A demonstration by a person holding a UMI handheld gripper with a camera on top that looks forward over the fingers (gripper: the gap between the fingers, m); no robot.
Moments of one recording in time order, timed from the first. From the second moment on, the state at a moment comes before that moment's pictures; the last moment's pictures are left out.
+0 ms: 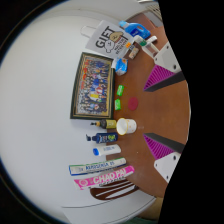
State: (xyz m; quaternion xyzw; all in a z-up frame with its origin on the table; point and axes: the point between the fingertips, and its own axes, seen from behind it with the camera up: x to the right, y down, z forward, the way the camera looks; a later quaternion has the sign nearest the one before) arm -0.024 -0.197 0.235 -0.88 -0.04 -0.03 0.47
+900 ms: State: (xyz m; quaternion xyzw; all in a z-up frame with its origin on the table) arm 0.315 -0.171 0.105 -0.86 0.02 -0.05 0.51
